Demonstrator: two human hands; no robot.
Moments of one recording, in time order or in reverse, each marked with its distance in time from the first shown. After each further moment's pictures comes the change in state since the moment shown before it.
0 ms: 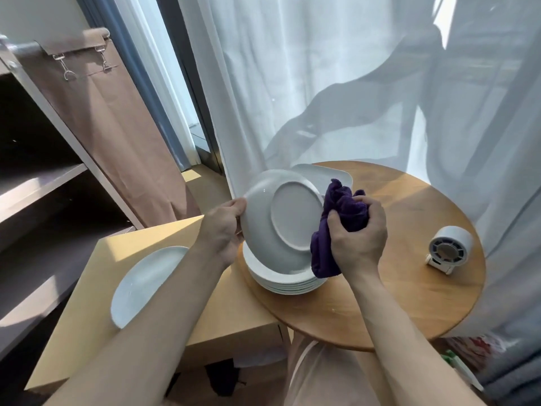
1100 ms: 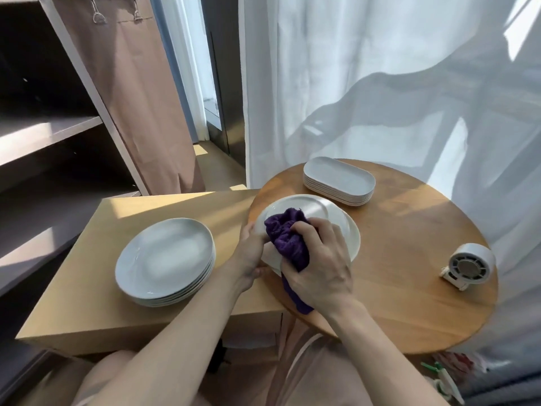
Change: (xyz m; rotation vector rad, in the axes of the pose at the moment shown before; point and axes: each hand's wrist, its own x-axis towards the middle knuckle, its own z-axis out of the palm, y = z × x) left_hand 0.006 -0.085 -0.039 0.122 -0.126 -0.230; right_hand -0.075 -0.007 0.029 -0.452 -0.518 -0.587
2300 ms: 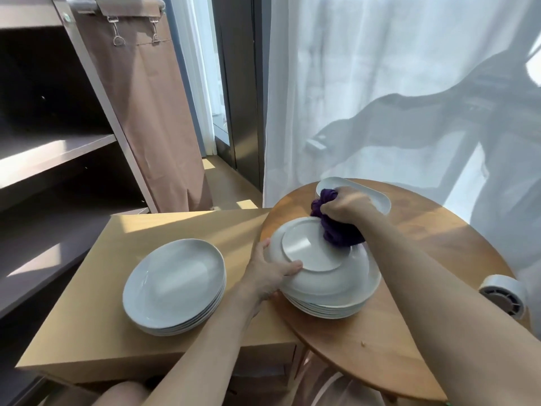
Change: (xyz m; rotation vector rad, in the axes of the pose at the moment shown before) left_hand 0.007 0.005 -0.015 0.126 0.009 0.071; right_hand 0.175 0.066 0.011 -0.031 -0.604 0.718
